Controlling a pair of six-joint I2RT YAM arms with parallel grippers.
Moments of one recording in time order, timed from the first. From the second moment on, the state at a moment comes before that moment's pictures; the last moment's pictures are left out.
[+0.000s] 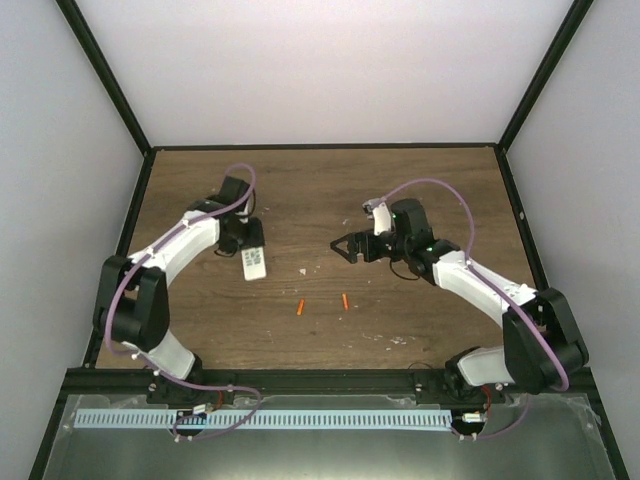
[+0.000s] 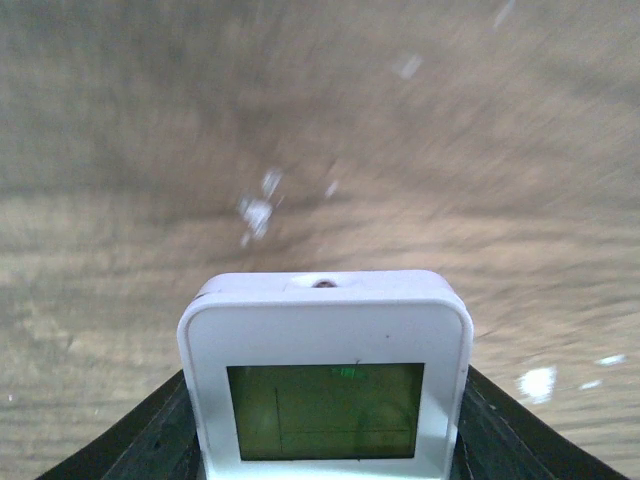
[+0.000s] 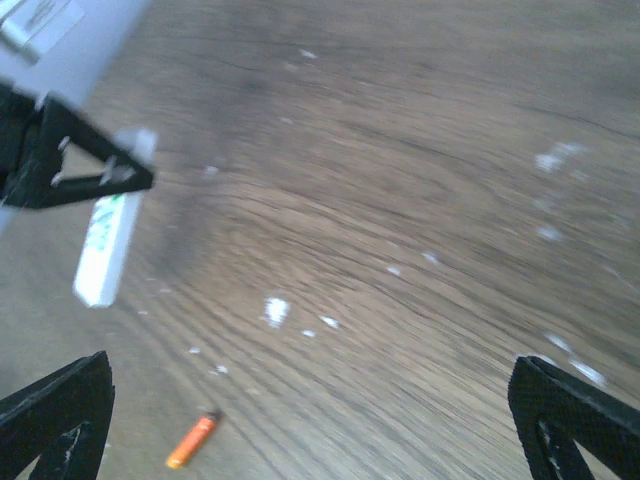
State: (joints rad) left arm -0.32 1.63 1.12 -0.75 0.04 -0.47; right arm 0.46 1.35 0.79 -0.09 -0.43 0.29
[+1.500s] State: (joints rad) left arm -0.50 1.52 1.24 -0.52 0.10 -0.74; right arm 0.67 1.66 1.04 0.07 -0.67 0.34
